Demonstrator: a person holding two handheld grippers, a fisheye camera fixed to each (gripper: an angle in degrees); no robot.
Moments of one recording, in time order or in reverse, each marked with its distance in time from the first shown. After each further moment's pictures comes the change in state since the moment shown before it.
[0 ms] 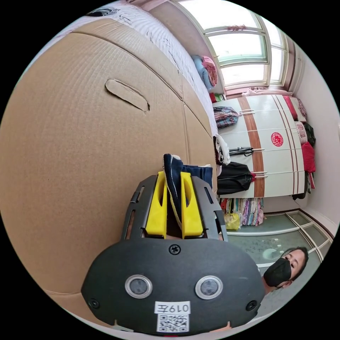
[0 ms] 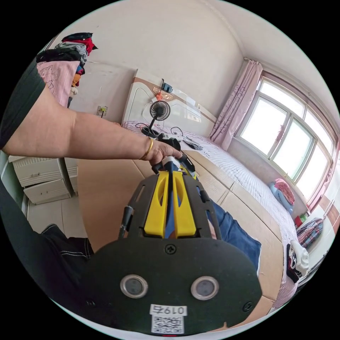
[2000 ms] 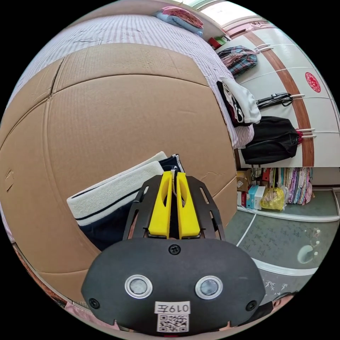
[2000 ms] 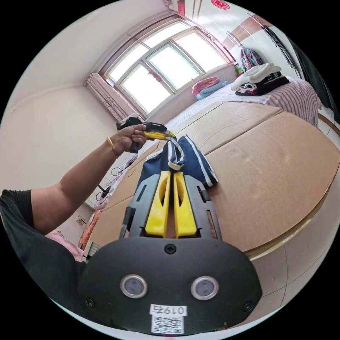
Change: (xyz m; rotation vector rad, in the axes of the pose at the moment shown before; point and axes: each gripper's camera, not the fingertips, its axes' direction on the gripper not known) left arm 0.171 -0.071 0.847 -0.278 -0.407 0.226; right arm 0.113 0.749 -0.372 0.115 0.087 1.192
